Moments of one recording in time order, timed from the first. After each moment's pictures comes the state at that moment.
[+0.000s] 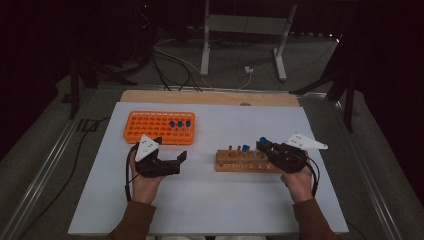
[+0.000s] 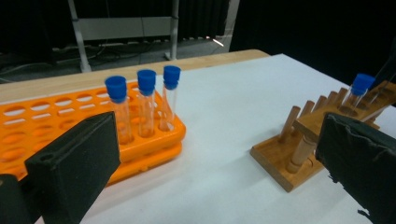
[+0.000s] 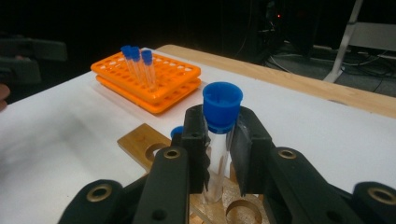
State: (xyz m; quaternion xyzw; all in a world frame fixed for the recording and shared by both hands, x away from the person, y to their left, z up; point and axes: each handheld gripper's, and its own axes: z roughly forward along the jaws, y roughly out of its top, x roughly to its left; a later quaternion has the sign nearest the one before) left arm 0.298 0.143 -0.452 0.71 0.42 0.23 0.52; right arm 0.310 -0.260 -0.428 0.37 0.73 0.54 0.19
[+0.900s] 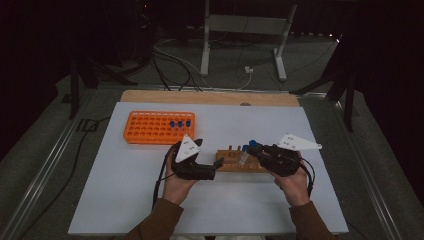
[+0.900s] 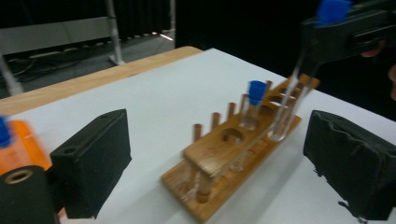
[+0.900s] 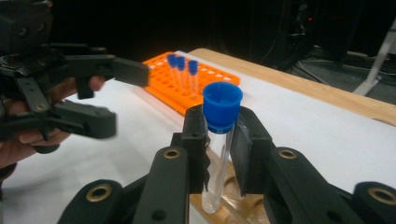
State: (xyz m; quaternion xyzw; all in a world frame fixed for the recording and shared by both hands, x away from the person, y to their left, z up) left arm 0.294 0.050 -0.436 0.76 0.31 0.18 0.54; right arm 0.295 -0.231 -0.408 0.33 0.75 0.55 0.16
